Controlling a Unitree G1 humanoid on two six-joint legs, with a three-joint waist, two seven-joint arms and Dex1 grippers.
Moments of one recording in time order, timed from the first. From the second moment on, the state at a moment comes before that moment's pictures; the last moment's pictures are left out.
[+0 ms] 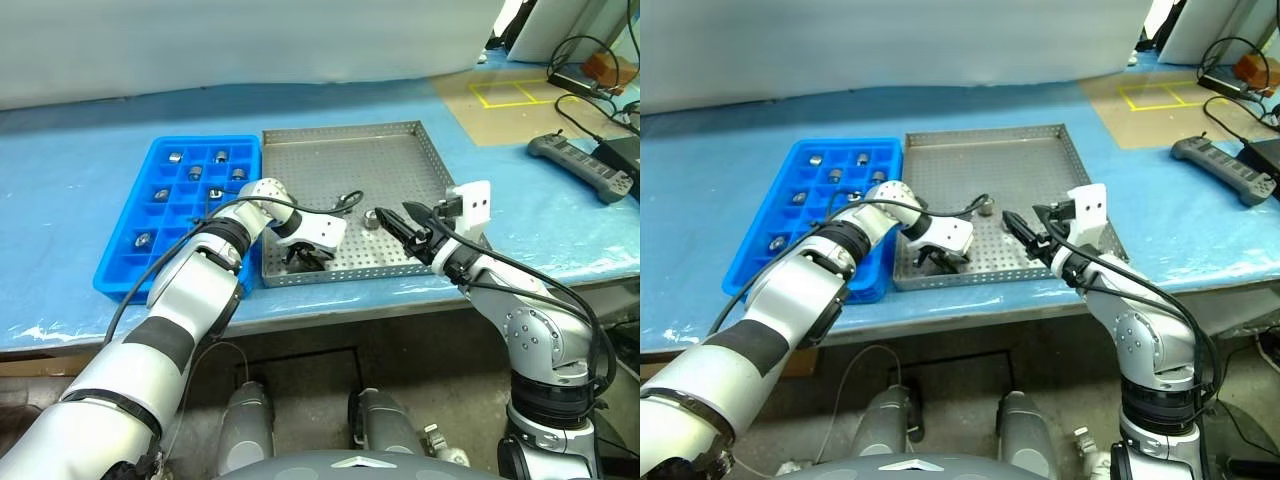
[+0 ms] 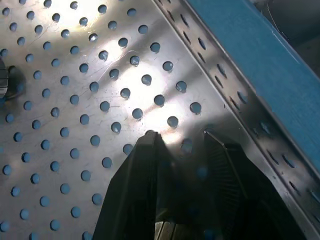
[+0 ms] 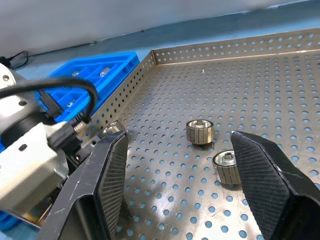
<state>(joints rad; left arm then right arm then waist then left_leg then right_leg) -1.23 0.18 -0.37 1.33 0.37 -0.51 -1.34 -0.27 -0.32 -0.17 -0.48 0.60 0.88 0.28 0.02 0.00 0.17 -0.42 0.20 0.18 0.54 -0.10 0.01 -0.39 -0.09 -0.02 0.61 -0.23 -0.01</state>
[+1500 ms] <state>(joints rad) -1.24 0.25 -0.35 1.33 0.39 -0.38 -1.37 -0.27 -0.31 -0.11 -0.41 0.57 0.81 0.31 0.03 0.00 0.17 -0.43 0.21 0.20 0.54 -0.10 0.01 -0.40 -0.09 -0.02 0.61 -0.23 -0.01</state>
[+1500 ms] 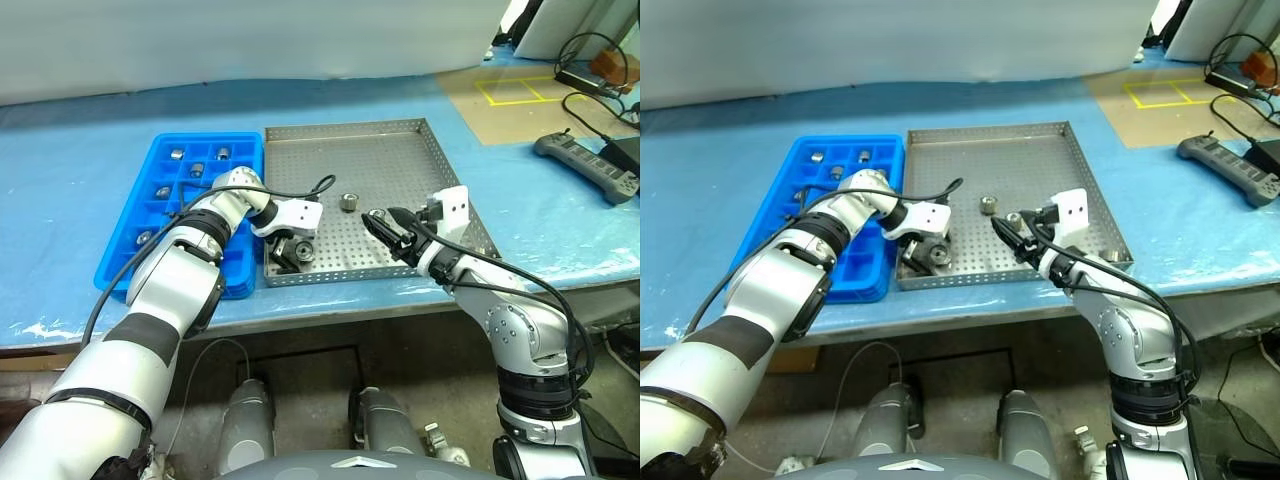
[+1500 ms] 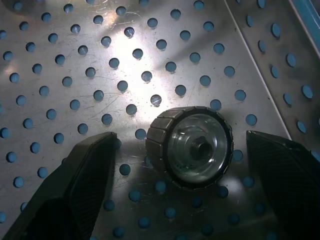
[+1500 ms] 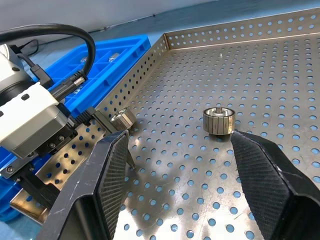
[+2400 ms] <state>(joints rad) -1.24 0.32 -0.13 1.22 0.14 -0.29 -1.47 -0.37 -0.31 -0.09 -0.39 0.61 0.82 0.39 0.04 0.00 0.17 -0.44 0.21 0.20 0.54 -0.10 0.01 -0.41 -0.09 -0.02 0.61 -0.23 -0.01</state>
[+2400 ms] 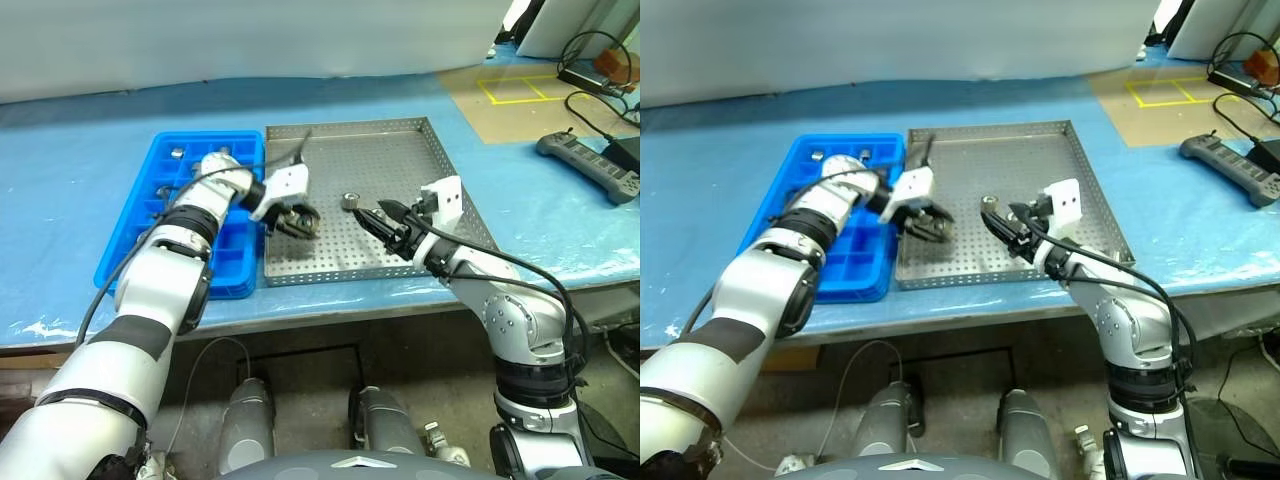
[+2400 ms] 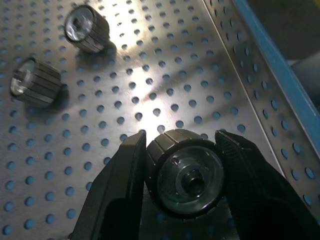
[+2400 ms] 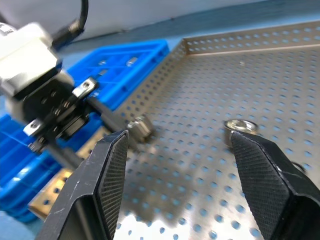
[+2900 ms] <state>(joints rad) -0.91 0.57 0.13 0.92 0.00 -0.07 -0.89 -0.72 -0.24 0.09 0.00 0.54 0.67 0.68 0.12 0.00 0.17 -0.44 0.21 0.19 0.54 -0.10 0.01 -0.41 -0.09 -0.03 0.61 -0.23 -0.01</state>
